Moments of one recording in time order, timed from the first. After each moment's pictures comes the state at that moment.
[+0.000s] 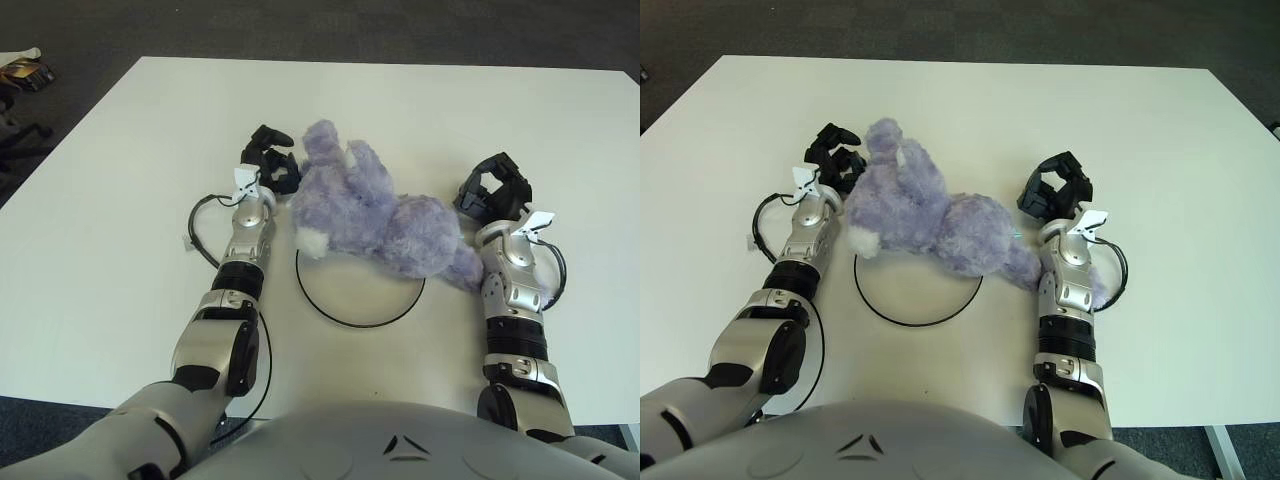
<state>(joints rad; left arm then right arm) -0.56 -0.01 0.14 0.78 -0.03 -0.38 0.15 -0.24 -0.02 -0.28 0.19 0.19 -0.05 -0.10</state>
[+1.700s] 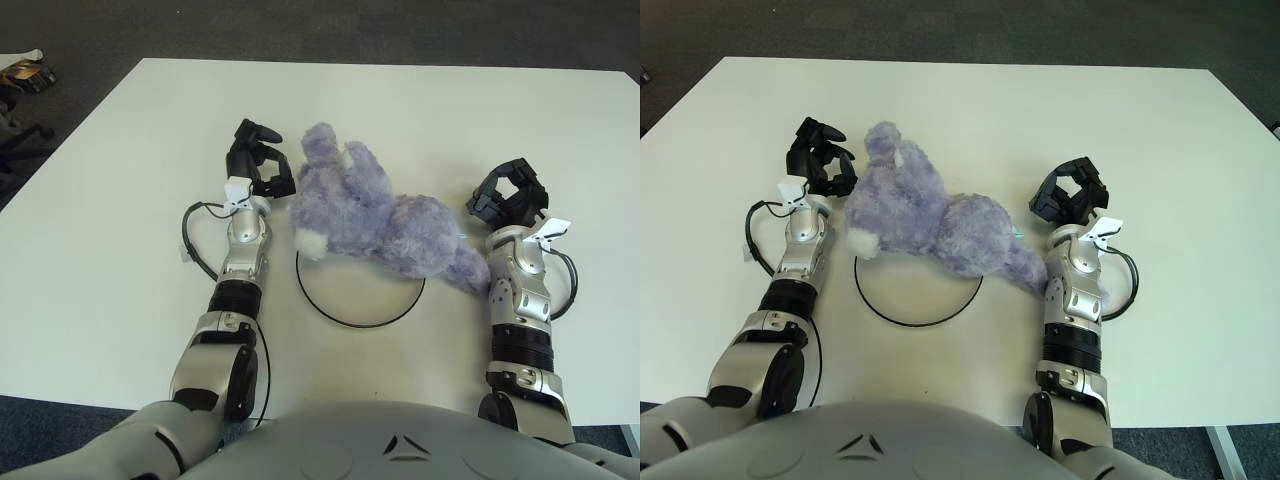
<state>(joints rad) -0.41 -0.03 0.11 0.54 0.03 -0.50 0.22 -0.19 -0.01 -0.32 0.08 0.21 0.00 -0.14</state>
